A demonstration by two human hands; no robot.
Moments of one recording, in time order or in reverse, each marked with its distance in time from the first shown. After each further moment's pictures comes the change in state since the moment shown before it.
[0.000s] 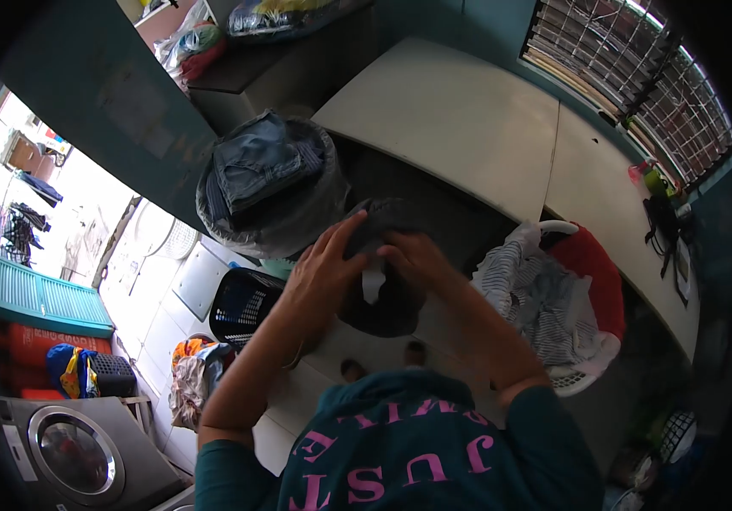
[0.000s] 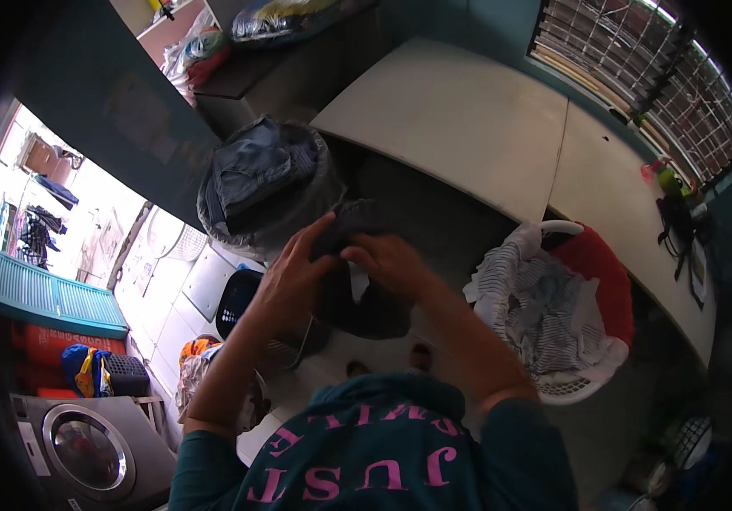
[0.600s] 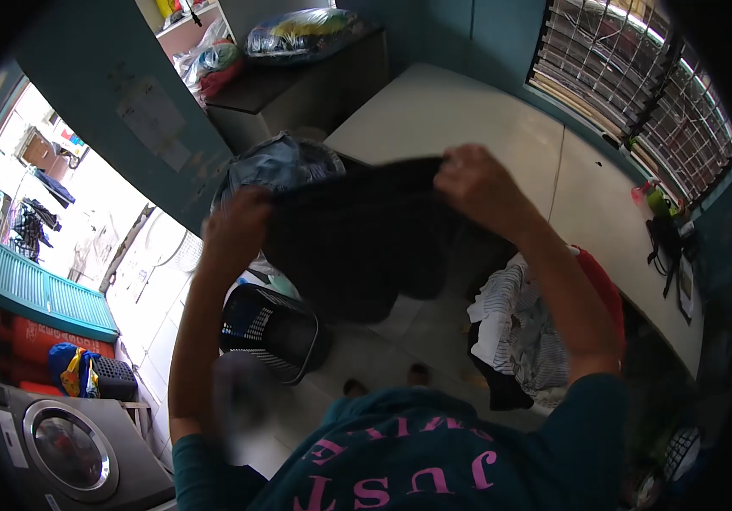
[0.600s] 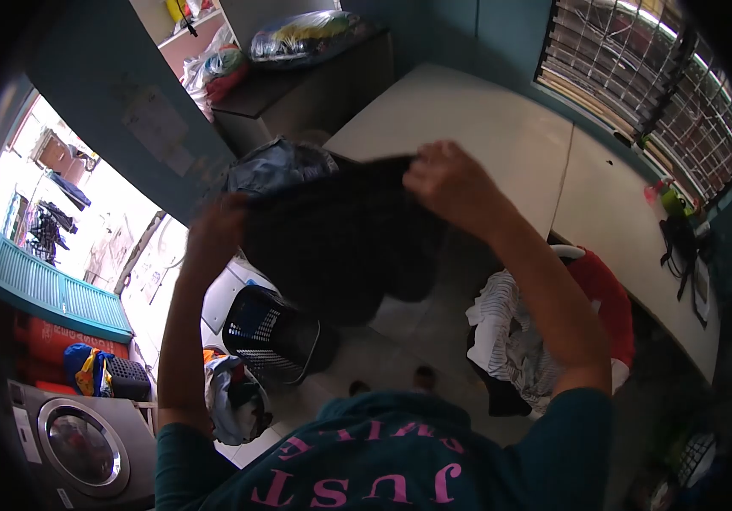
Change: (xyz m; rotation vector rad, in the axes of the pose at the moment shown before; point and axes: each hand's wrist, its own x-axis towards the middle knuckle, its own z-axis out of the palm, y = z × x) left_hand 0.014 -0.079 -0.087 0.501 -0.007 -0.181; right_hand 0.050 -0.090 -0.102 -1.651 0.023 -0.754
